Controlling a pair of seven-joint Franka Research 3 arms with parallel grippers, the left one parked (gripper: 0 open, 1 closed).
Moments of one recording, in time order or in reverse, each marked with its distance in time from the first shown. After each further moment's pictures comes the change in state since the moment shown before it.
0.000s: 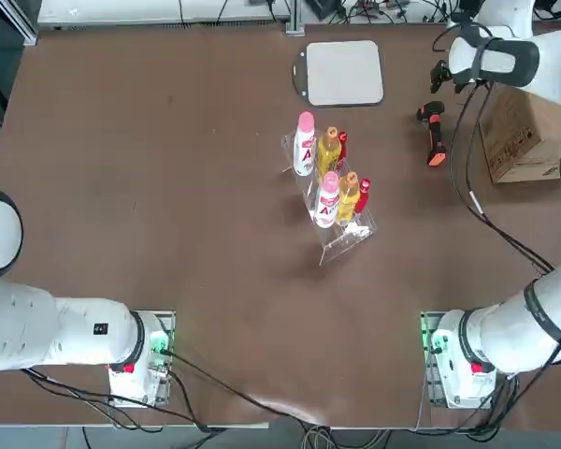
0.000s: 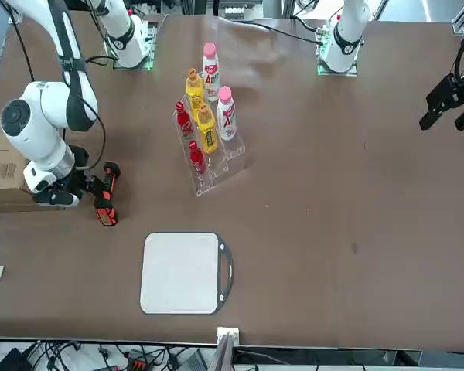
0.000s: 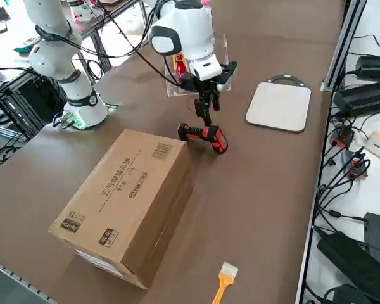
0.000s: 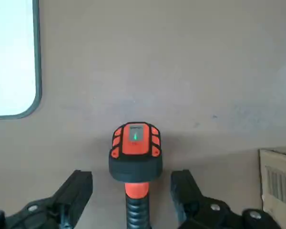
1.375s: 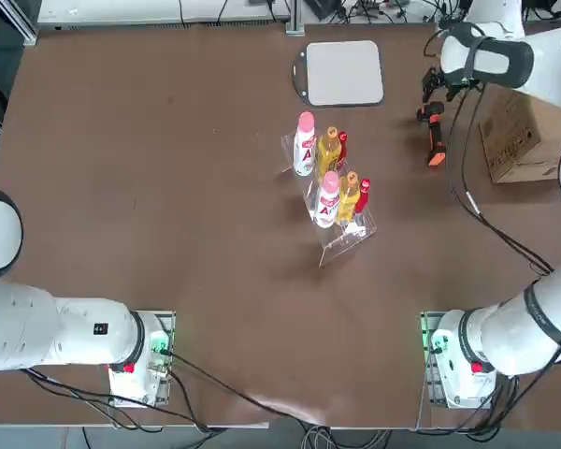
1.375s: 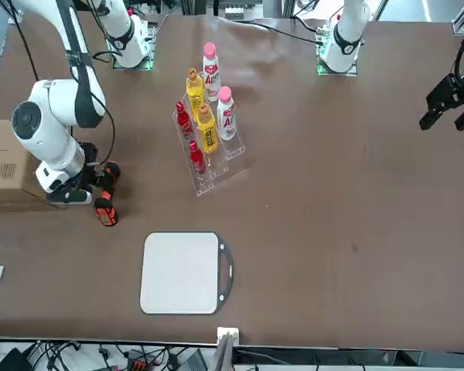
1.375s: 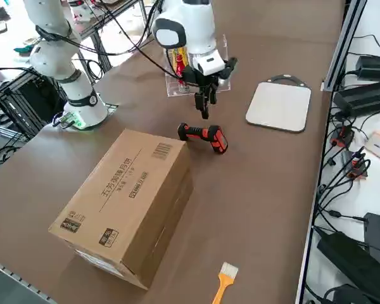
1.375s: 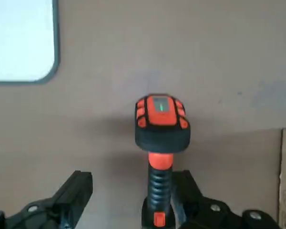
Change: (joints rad) arm 0.043 -0.011 0.005 0.001 0.006 -0.135 -0.001
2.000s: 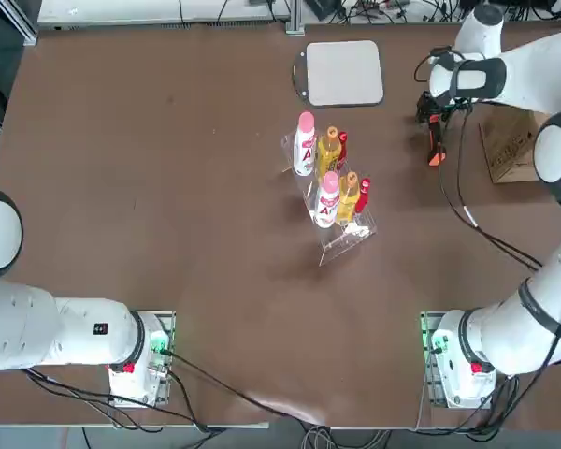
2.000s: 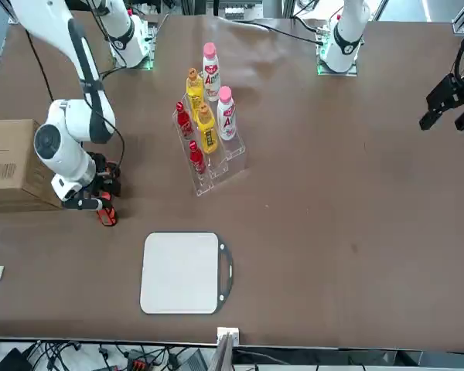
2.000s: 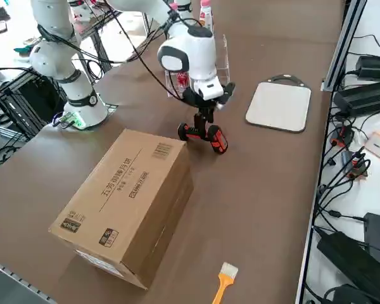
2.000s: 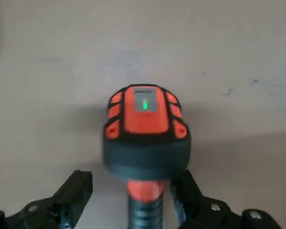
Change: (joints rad) arm -0.019 0.166 -0.003 -0.011 0.001 0.156 0.000
